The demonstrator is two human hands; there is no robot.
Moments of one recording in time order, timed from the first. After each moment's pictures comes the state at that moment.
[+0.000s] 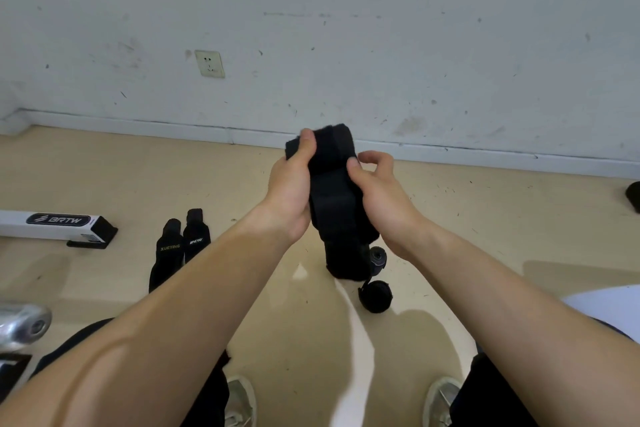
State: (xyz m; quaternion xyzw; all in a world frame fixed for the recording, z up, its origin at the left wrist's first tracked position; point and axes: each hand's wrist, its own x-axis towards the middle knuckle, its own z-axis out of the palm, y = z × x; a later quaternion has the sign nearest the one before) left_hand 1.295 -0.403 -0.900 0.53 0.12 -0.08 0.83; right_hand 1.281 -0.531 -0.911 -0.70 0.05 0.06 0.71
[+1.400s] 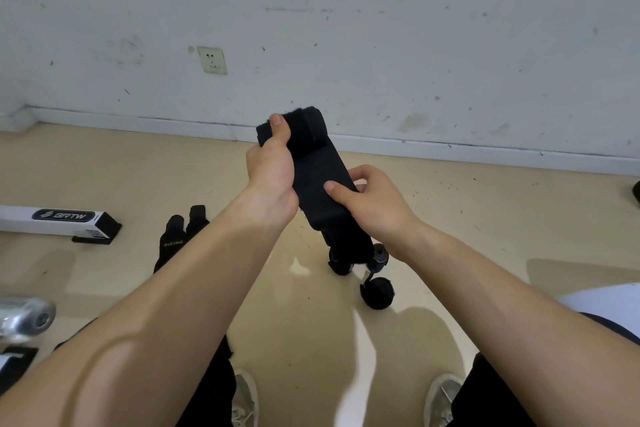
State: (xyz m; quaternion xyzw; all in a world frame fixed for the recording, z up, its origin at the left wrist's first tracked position) left_hand 1.322 -0.386 -0.902 0.49 0.23 0.02 0.84; right_hand 1.279 -0.527 -0.923 -0.80 0.05 0.07 0.60
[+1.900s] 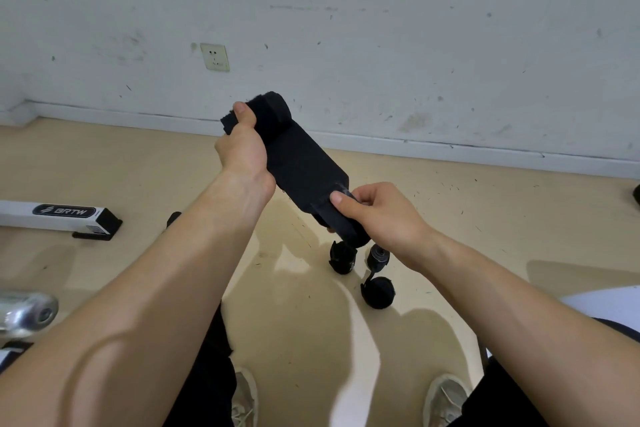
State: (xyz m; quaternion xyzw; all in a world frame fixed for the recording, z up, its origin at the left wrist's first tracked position) left_hand 1.339 -0.354 -0.893 0.46 0.27 0.09 0.84; right_hand 1.266 -0.537 -0.923 -0.82 0.01 0.13 0.56
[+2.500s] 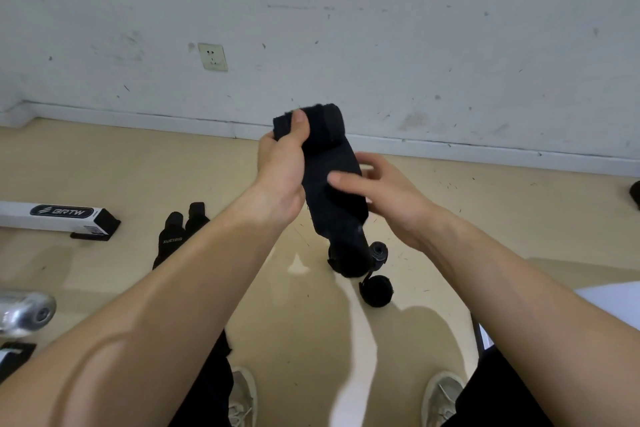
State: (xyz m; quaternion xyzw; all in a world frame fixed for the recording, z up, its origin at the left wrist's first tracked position) left_hand 1.307 -0.394 -0.892 0.52 0.15 0.00 0.84; right_hand 1.281 -0.547 -0.910 -0.74 0.02 0.14 0.66
